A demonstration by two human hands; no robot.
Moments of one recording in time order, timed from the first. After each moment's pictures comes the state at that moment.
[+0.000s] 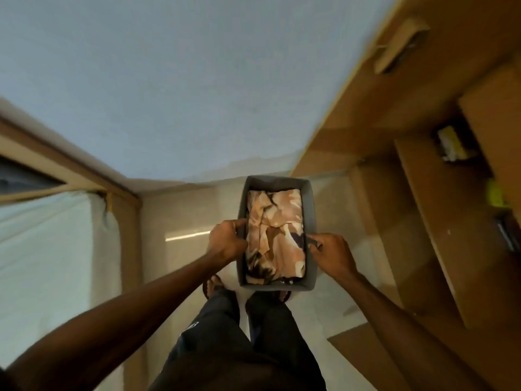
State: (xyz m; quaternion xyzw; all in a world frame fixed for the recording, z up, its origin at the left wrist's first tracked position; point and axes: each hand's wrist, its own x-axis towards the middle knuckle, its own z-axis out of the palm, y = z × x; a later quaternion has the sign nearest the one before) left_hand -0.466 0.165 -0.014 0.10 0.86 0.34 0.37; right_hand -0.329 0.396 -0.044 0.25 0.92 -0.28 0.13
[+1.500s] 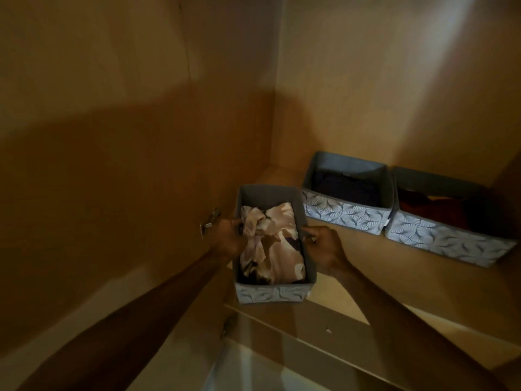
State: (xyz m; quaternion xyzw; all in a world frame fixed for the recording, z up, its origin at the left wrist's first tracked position) left_hand -0.541 0.872 0.213 0.61 0.67 0.35 0.24; right_hand -0.301 0.903 0.198 0.57 0.74 -0.21 -0.29
